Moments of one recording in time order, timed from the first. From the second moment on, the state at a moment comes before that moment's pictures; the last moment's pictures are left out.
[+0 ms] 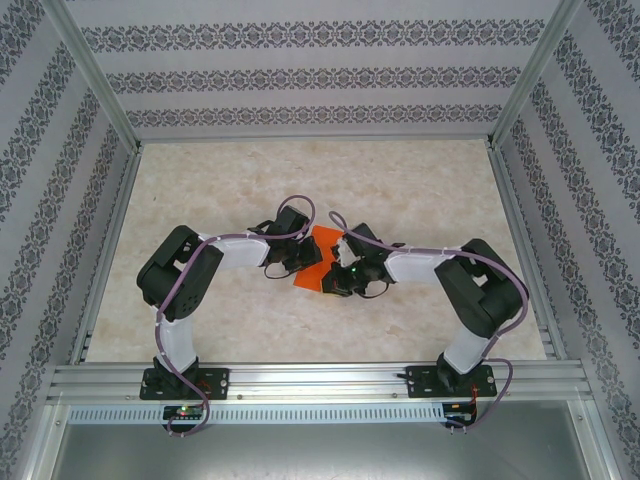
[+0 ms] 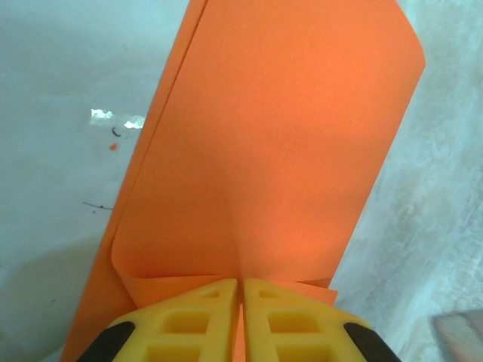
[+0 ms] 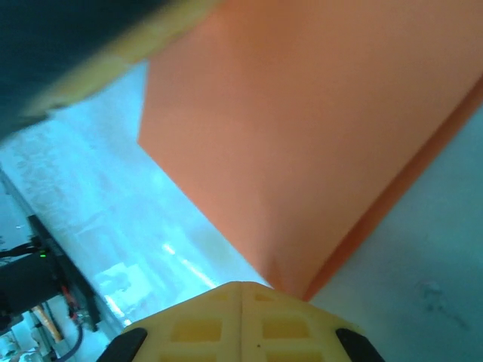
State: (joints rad) left arm -0.62 1.91 1.04 -0.11 0.33 -0.97; right arm 0.63 1.70 0.79 -0.16 -0.62 0.68
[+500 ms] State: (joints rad) left arm -0.62 1.91 1.04 -0.11 0.33 -0.97; right arm 0.60 1.79 0.86 -0.10 -0.64 0.73
